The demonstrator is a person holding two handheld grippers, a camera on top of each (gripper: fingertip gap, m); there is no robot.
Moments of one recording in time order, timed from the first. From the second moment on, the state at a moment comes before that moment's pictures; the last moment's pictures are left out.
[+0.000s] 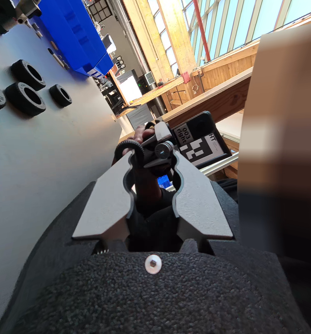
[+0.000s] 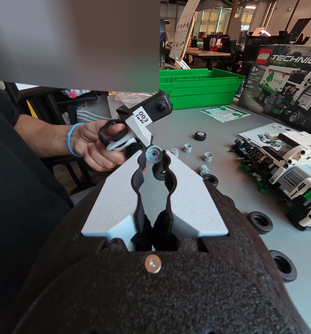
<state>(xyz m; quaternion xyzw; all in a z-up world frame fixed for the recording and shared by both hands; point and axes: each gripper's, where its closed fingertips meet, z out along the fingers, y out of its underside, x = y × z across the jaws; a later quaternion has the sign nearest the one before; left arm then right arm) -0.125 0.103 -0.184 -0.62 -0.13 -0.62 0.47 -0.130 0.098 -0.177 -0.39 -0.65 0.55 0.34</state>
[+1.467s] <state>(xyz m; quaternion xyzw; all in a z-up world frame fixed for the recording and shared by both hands) -0.115 0.118 -0.275 -0.89 0.13 -0.15 0.42 -0.119 0.150 -0.241 -0.51 -0.68 0.44 0.29</state>
